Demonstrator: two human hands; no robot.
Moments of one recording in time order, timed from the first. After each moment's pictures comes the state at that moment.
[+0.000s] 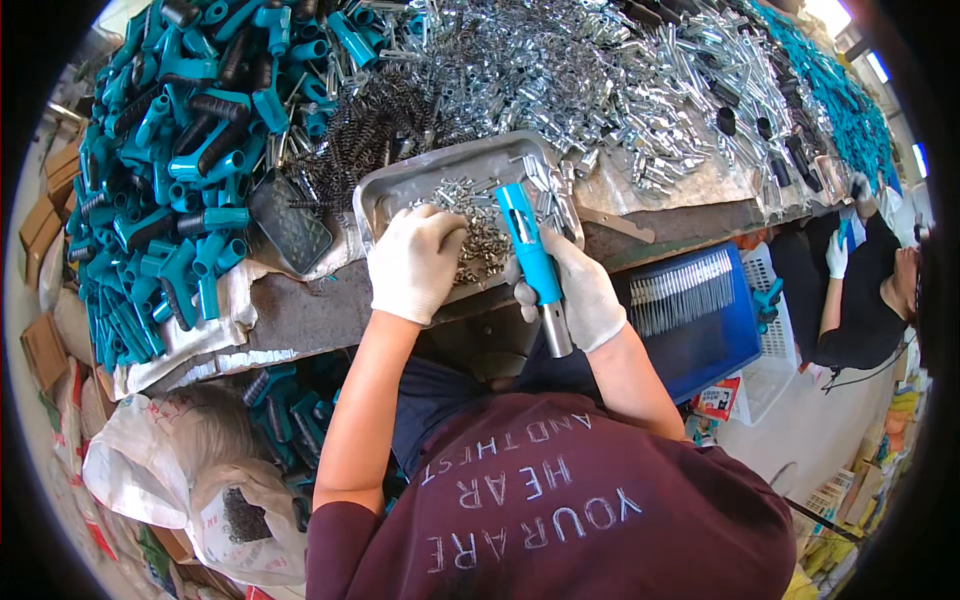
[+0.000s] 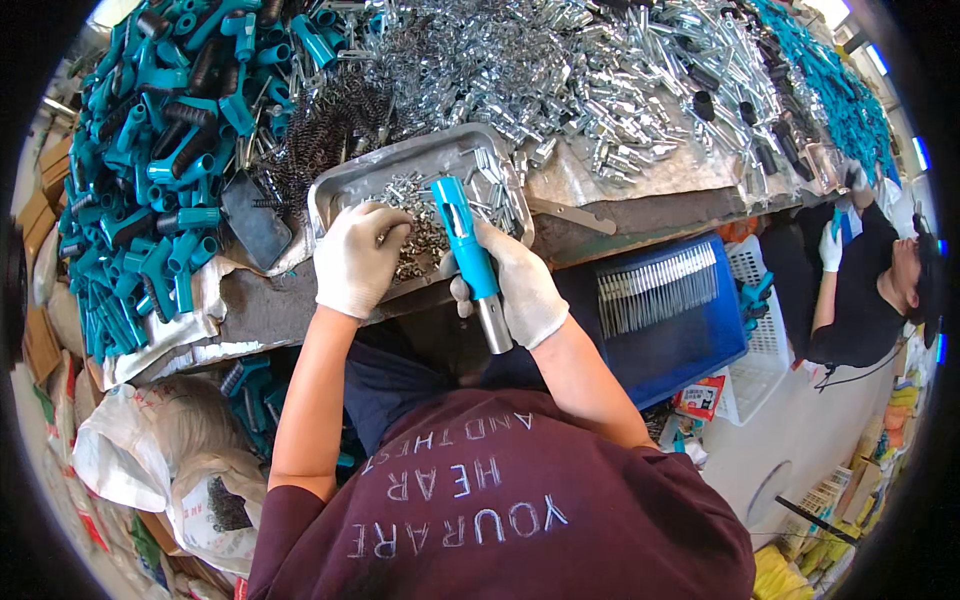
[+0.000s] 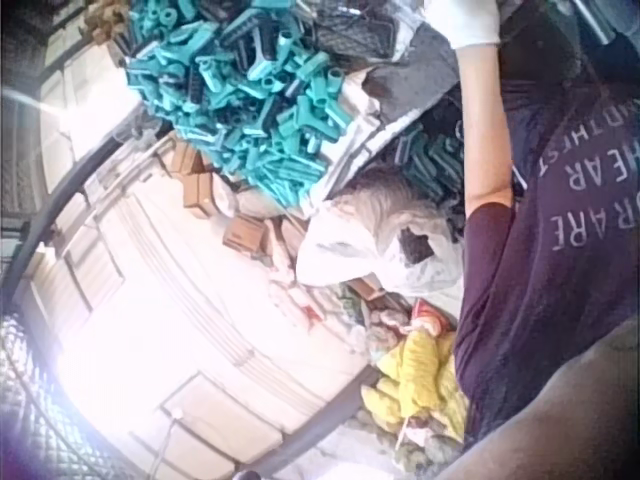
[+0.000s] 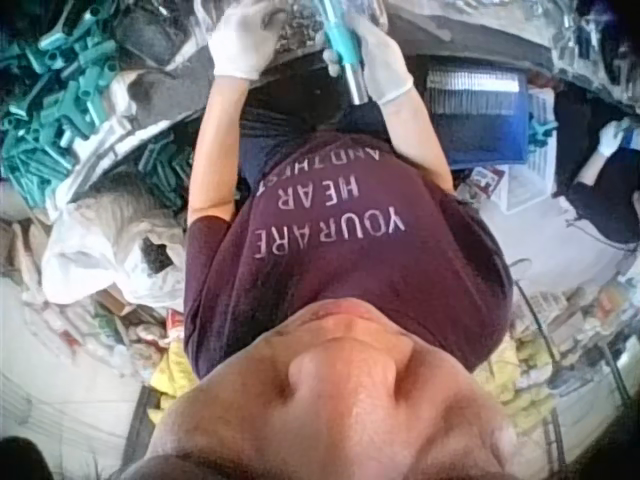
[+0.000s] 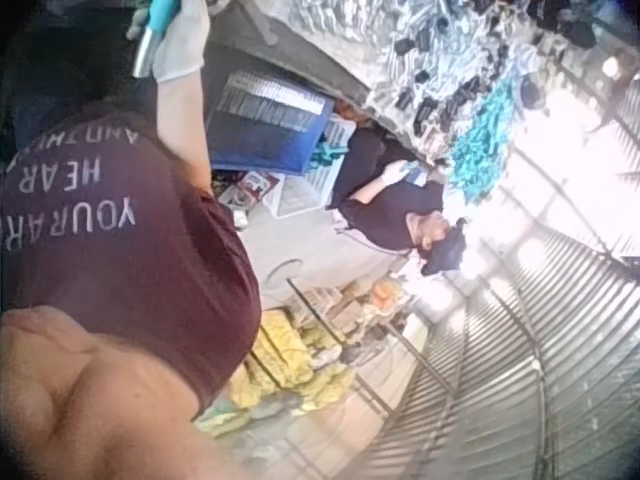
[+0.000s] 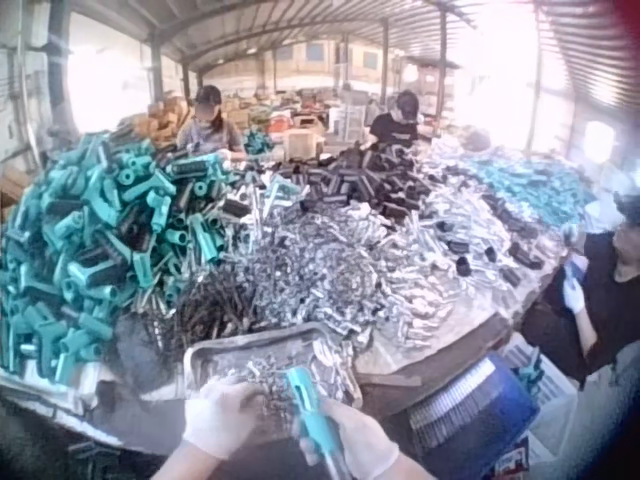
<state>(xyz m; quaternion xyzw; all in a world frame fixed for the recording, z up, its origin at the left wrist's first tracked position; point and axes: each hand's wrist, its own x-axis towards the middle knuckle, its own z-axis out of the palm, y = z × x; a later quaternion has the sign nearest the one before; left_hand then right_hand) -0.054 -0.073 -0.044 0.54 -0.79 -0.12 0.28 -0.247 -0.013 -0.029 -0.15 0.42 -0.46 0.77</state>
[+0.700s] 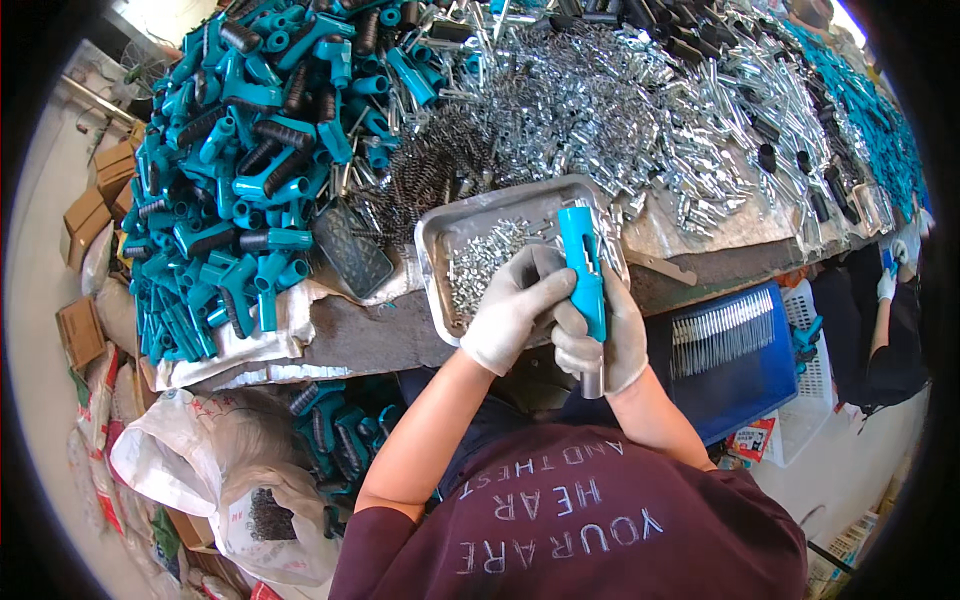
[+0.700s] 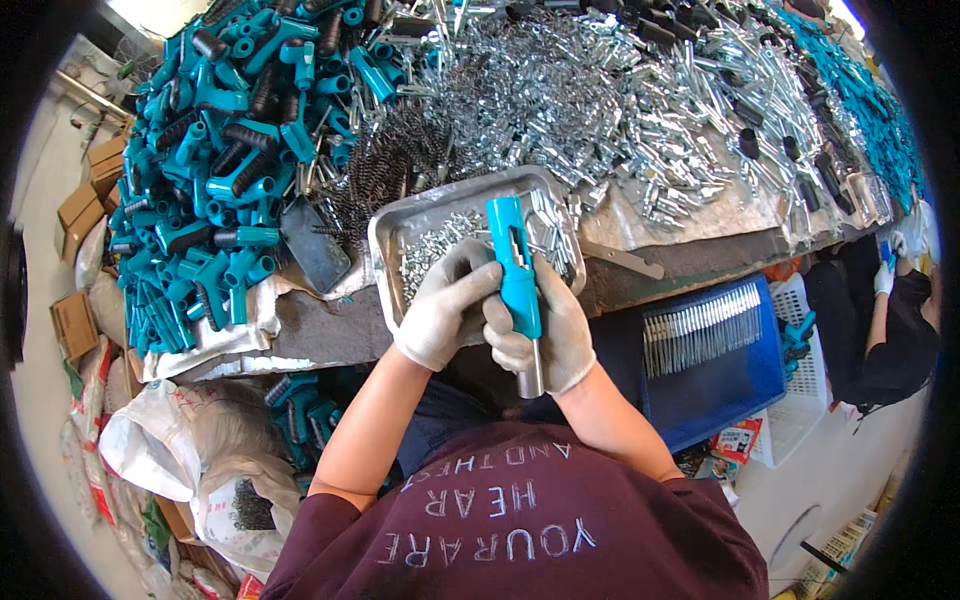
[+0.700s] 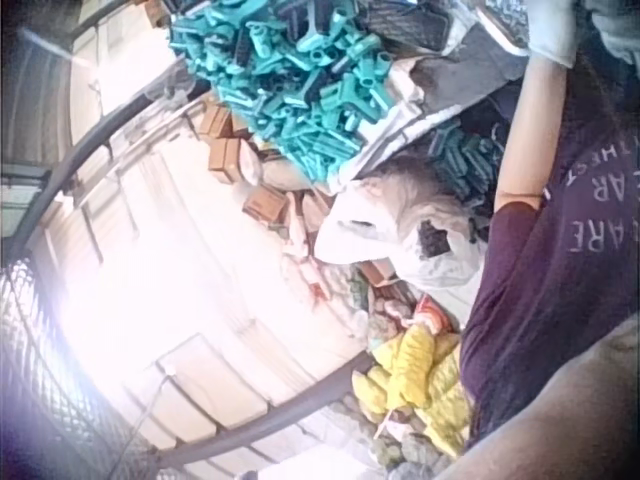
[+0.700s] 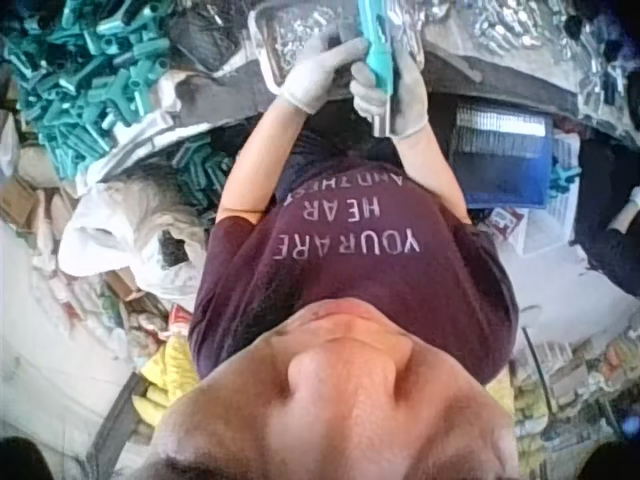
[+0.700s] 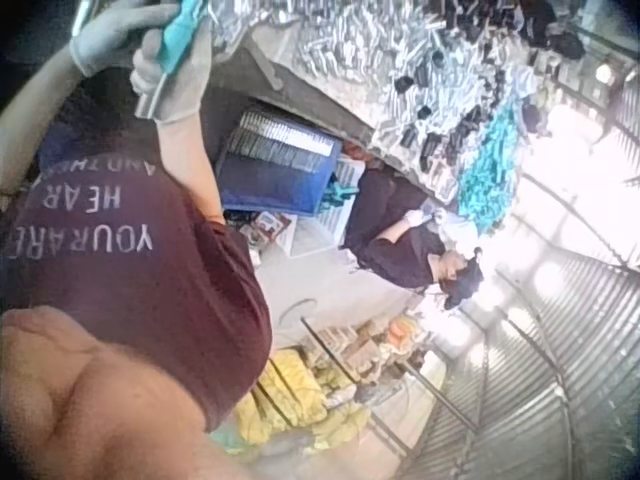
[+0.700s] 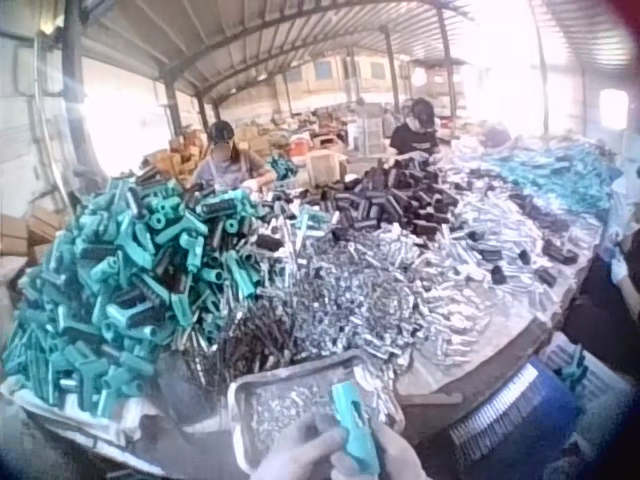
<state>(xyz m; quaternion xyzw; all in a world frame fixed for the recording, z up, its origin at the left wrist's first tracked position) -0.086 -0.051 -0.009 0.39 -0.39 -0.74 0.38 -0.237 -0.014 -0.041 -0.05 0.03 -0.45 0.89</state>
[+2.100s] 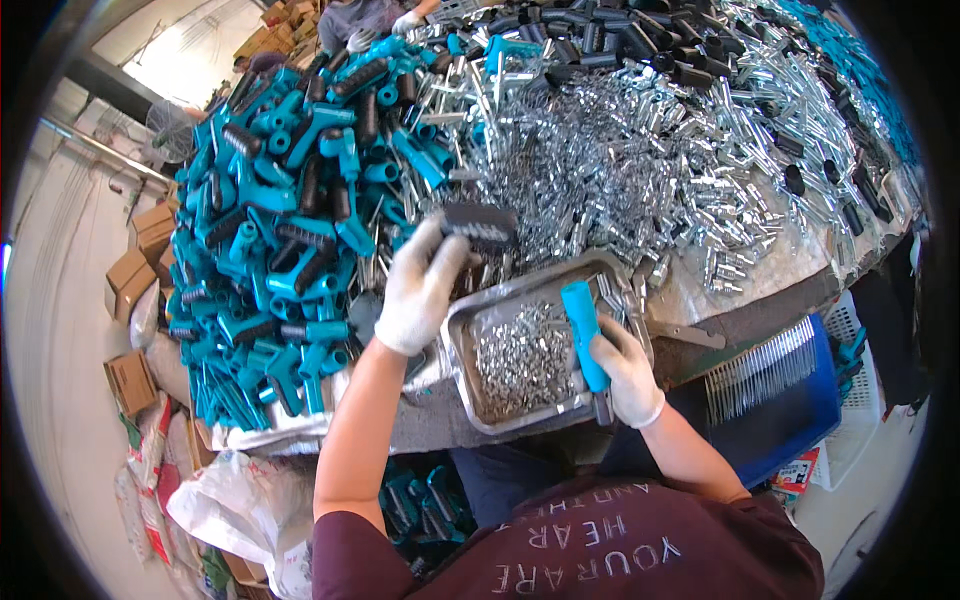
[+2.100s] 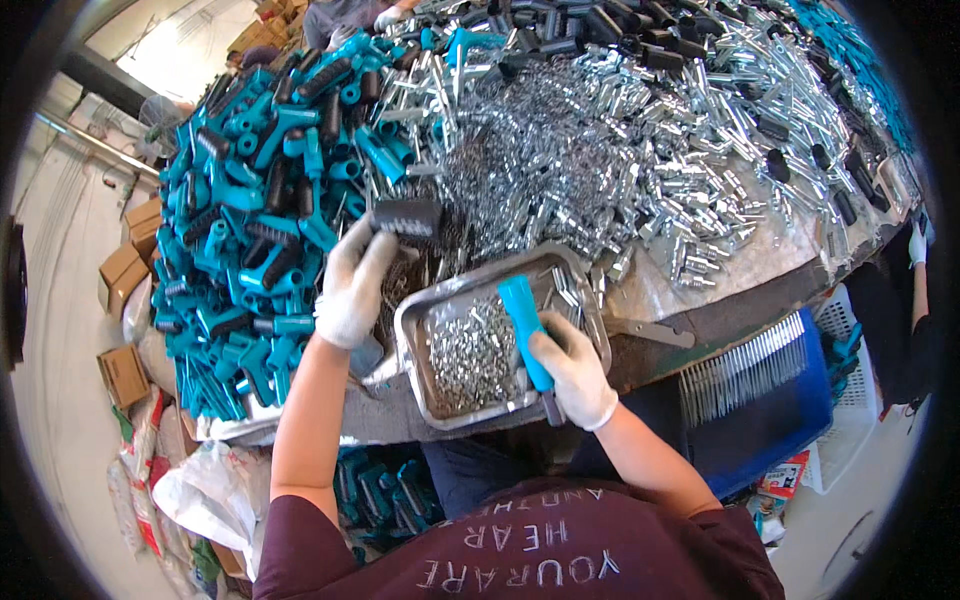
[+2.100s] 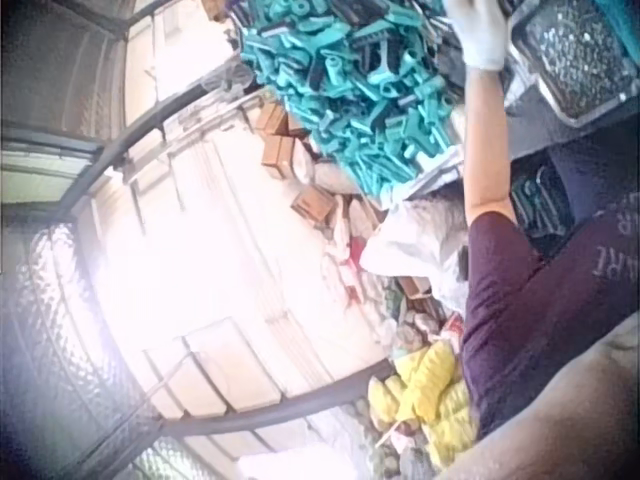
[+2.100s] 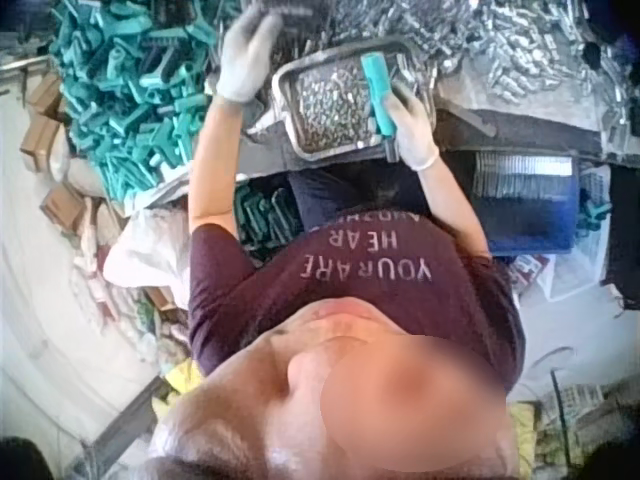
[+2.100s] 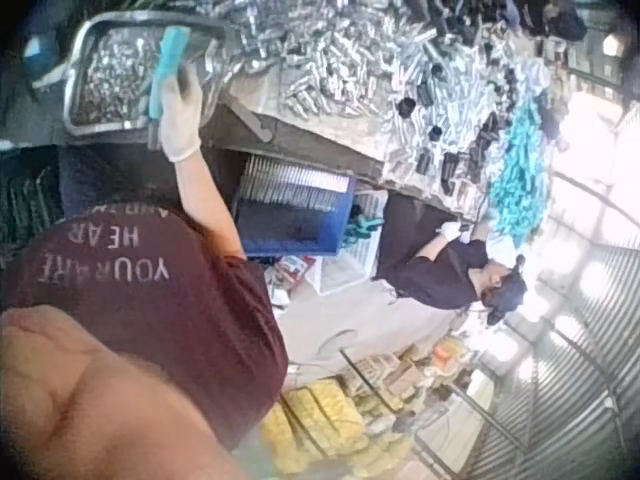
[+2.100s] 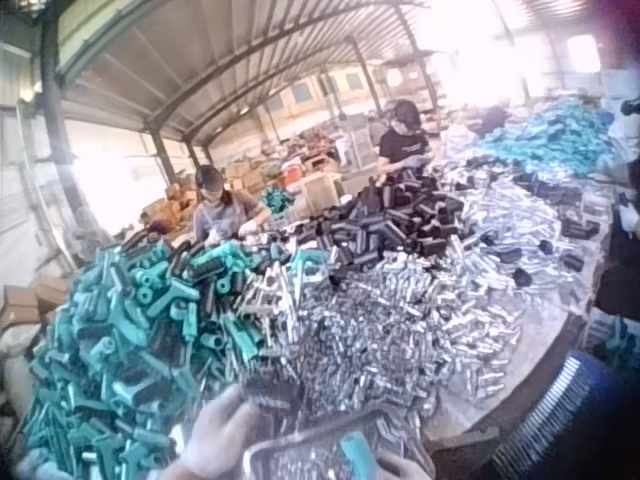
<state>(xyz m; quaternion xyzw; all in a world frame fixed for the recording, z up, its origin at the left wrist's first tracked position) -0.035 -0.182 0.055 0.45 -0.68 -0.45 0.37 -0.253 -0.056 -0.053 -0.29 0.38 -0.52 0.71</state>
